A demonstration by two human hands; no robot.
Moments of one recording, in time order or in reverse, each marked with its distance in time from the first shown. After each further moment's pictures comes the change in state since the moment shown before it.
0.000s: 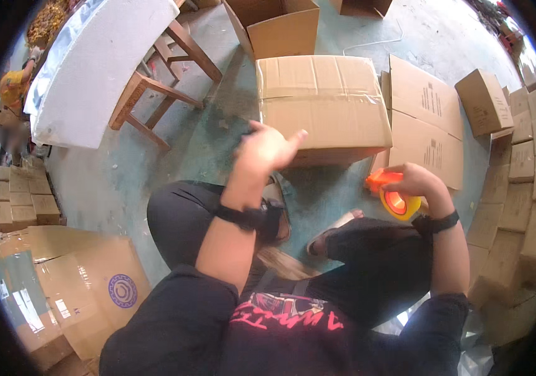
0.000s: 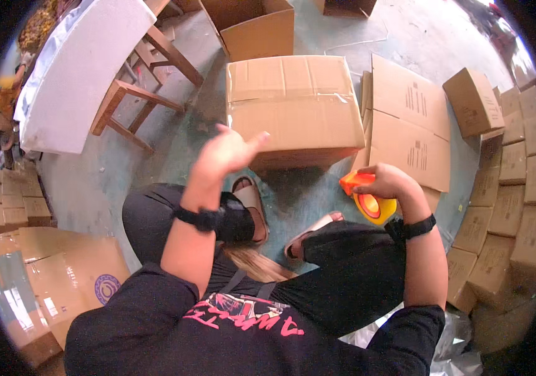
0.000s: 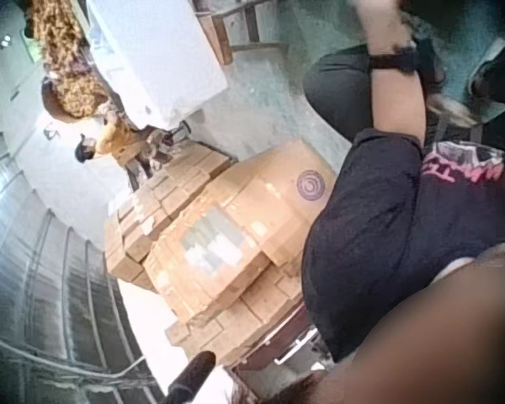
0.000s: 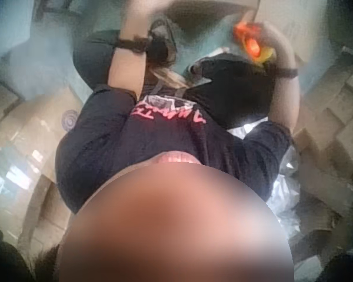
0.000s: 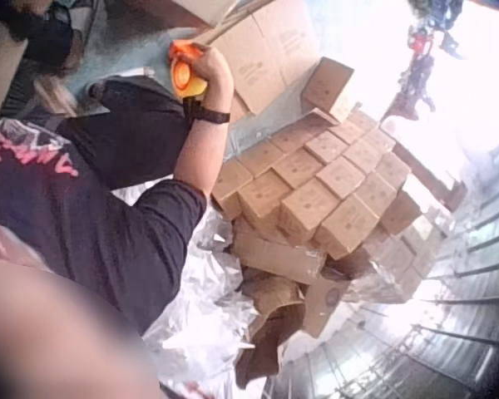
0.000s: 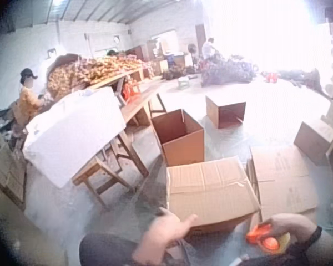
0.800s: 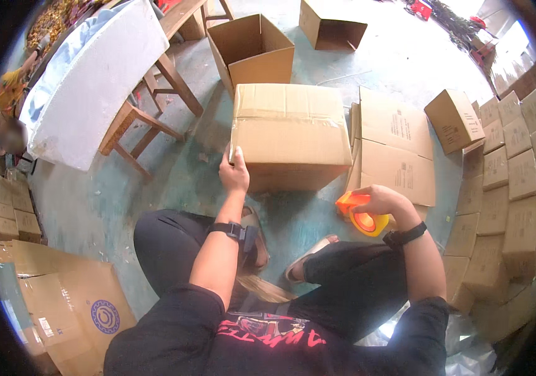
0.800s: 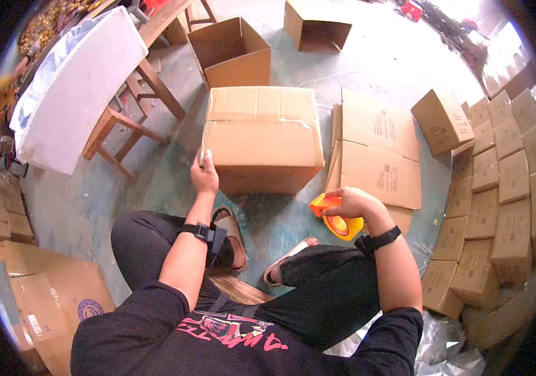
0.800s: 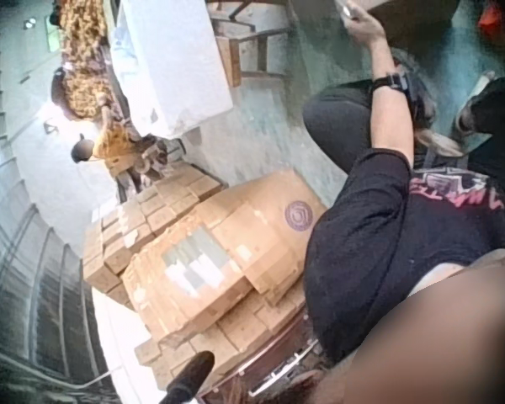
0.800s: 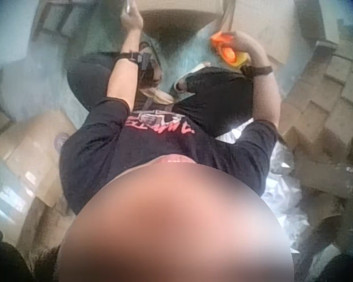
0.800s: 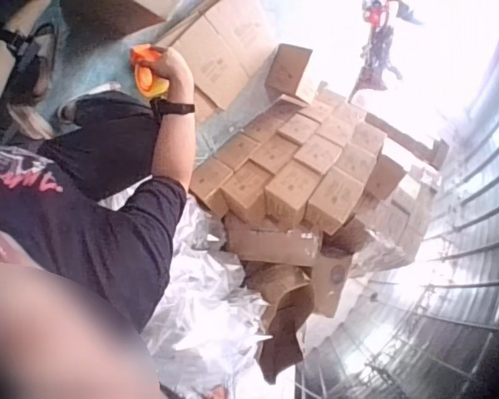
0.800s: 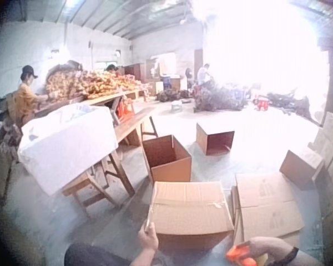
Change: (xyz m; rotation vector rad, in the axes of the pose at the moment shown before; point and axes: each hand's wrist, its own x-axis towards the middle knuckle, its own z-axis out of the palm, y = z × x) left_hand 0.079 -0.048 0.064 -0.910 0.891 0.501; right_hand 0.005 -0.008 0.008 -0.061 0.027 -0.025
